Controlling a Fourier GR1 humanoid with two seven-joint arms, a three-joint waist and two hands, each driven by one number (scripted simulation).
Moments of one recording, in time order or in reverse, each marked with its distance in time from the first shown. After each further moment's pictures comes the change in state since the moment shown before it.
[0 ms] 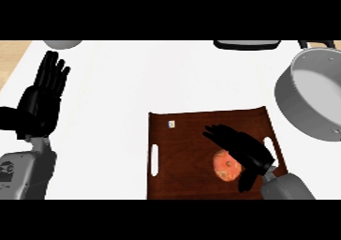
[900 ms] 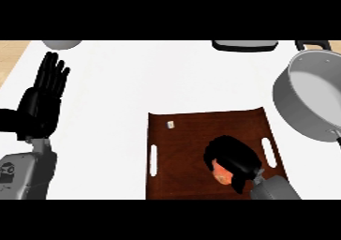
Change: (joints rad) left arm 0.007 -0.014 0.011 -0.001 -0.010 -0.009 -0.012; right arm -0.002 0.048 0.057 0.017 0.141 -0.133 -0.141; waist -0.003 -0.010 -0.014
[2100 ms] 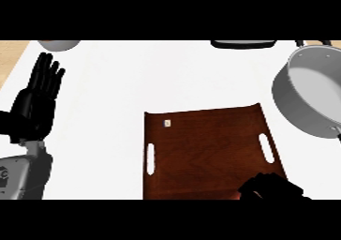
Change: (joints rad) left arm 0.018 0.006 0.011 -0.039 -0.007 0.004 0.033; right arm 0.565 0.069 0.073 -0.984 0.145 -0.091 0.451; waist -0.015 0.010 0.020
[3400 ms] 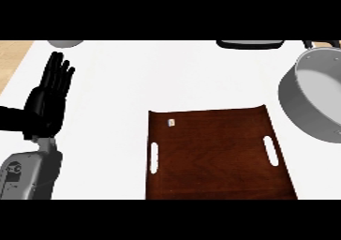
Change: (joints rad) left arm -0.026 -0.034 -0.018 0.040 -0.021 0.000 -0.033; right arm -0.639 -0.451 -0.968 0.892 -0.629 0.090 -0.330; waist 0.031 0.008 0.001
